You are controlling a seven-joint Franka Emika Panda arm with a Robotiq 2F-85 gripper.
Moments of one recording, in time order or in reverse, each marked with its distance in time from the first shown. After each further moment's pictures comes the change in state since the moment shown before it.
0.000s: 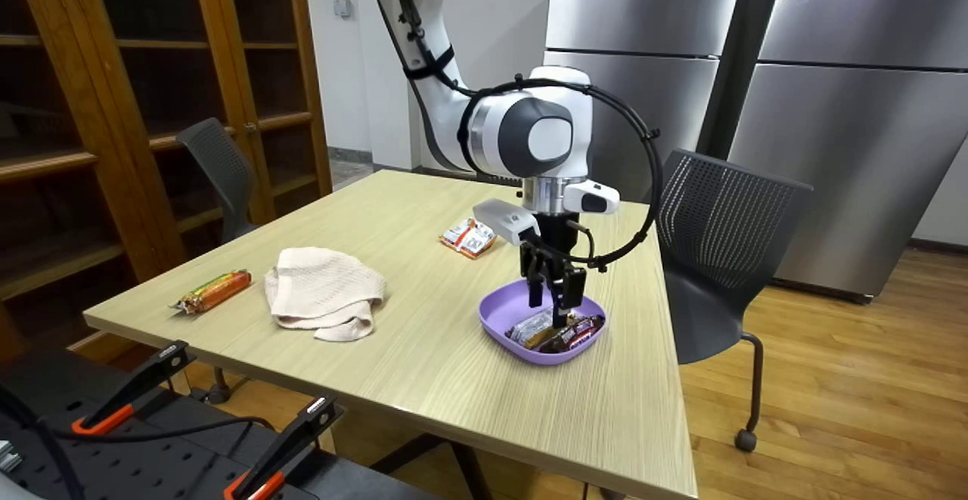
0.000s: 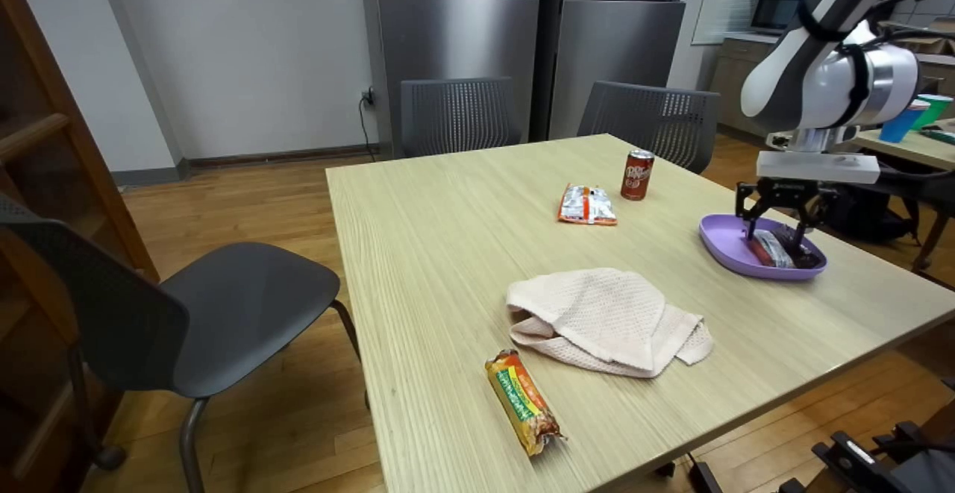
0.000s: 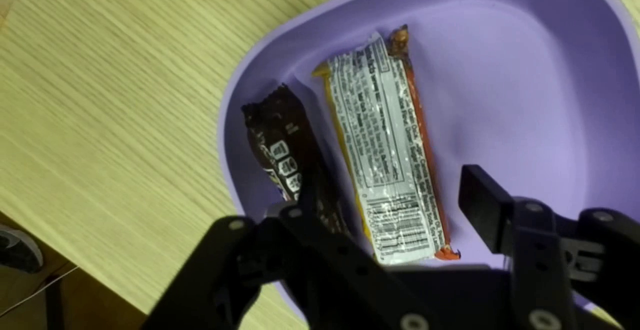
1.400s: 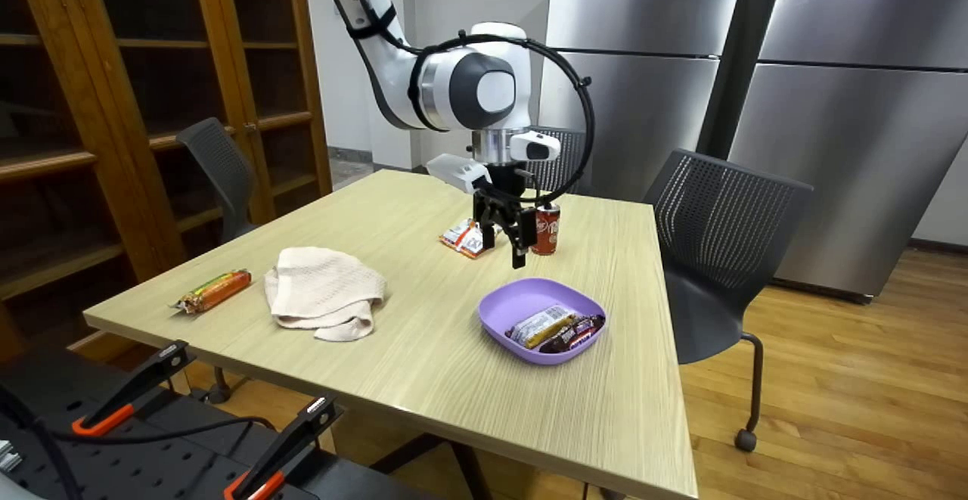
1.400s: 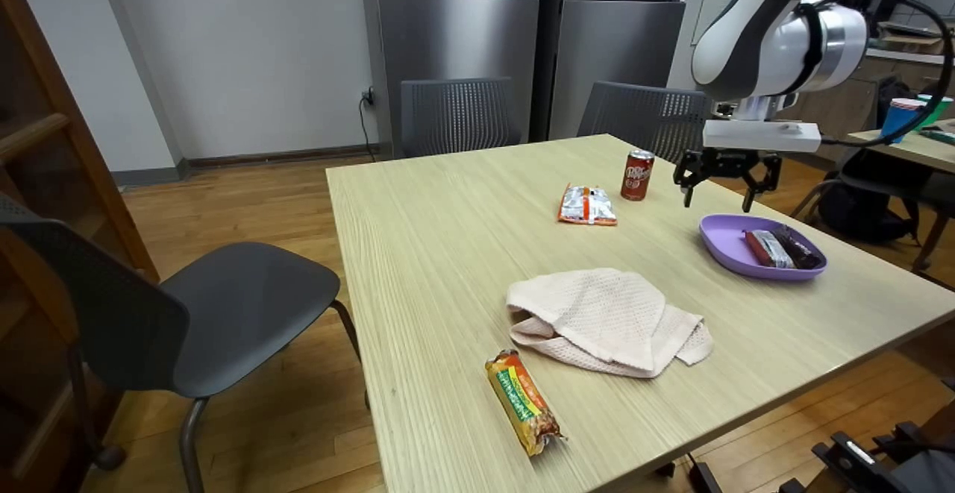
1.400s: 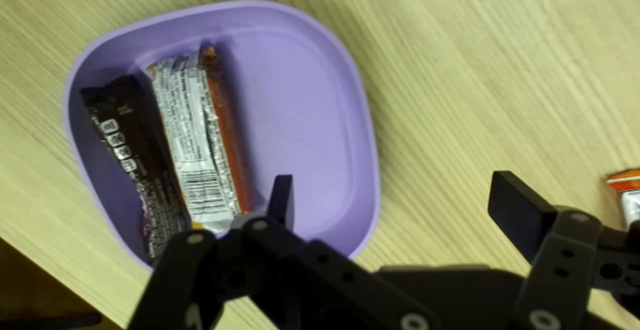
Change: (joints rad) arm 0.156 -0.098 0.017 -0.024 -0.018 0.000 0.032
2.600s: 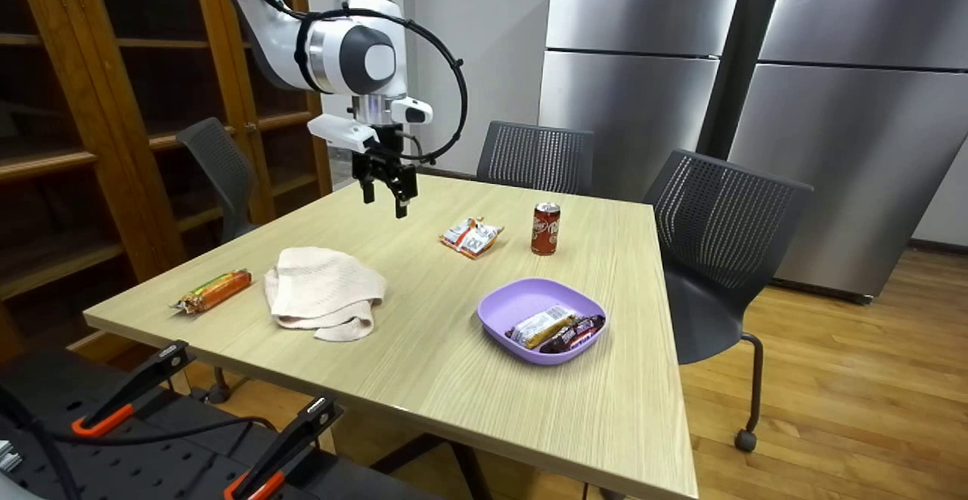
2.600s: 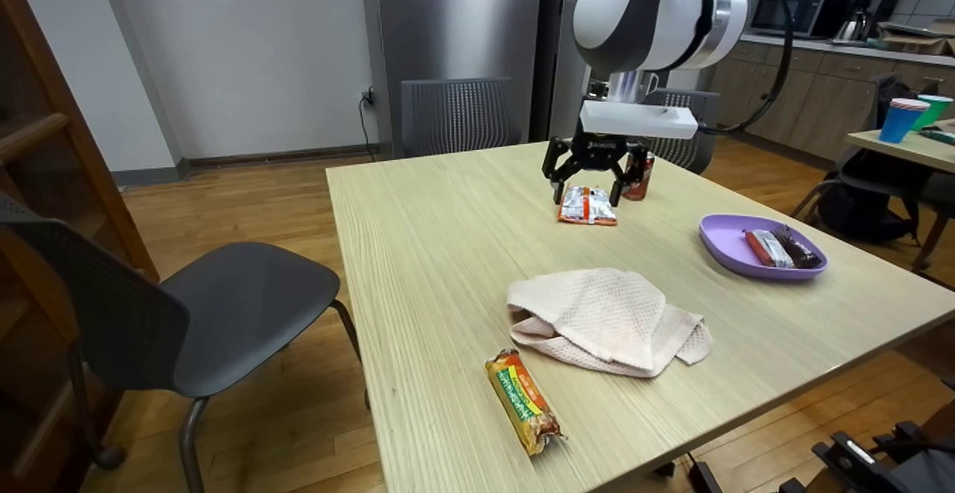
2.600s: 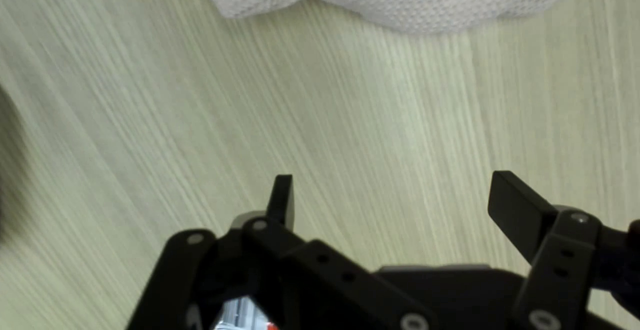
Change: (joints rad) arm 0.139 -0.074 0.244 0.004 -0.018 -0.026 -0.018
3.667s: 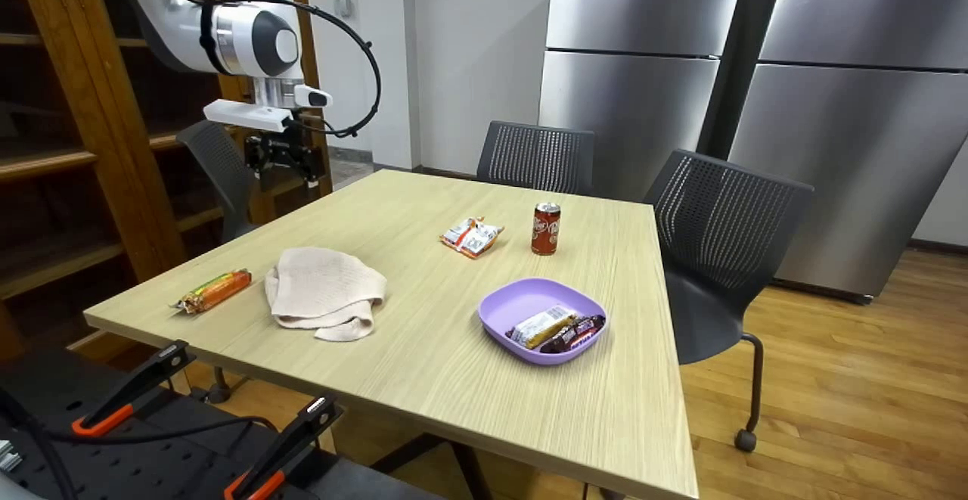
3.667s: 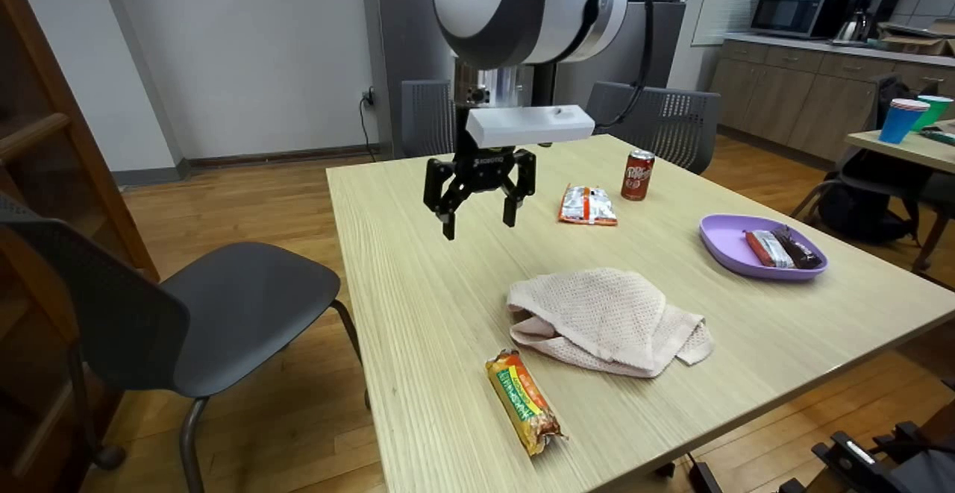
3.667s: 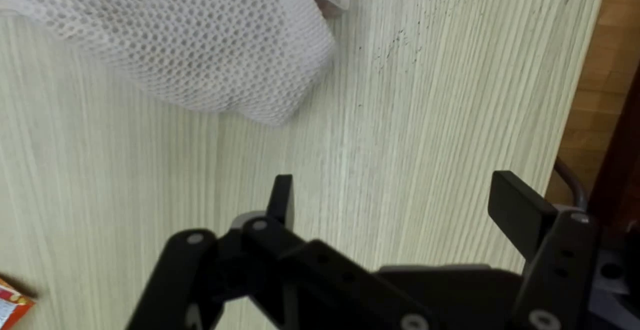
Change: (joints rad) arm 0.176 0.049 0.139 0.127 -0.101 -0.136 -0.069
